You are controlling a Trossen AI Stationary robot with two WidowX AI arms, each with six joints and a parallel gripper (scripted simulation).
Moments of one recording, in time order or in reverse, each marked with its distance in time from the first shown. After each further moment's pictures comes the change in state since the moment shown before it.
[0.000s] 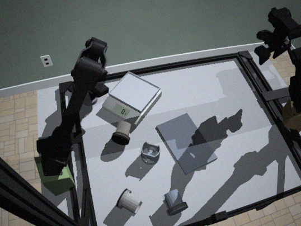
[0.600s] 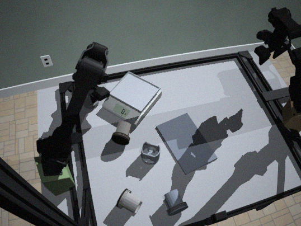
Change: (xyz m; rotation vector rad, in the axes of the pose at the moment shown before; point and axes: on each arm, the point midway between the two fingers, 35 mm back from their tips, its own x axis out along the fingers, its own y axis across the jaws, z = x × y) left arm 0.023 0.000 0.009 0.002 -0.007 0.004; right arm 0.000 0.000 0.000 0.000 0.000 0.000
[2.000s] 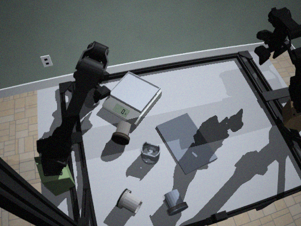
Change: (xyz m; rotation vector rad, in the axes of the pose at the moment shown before) left arm -0.004 0.003 0.008 0.006 -0.027 0.018; right arm 0.000 0.000 0.000 0.000 0.000 0.000
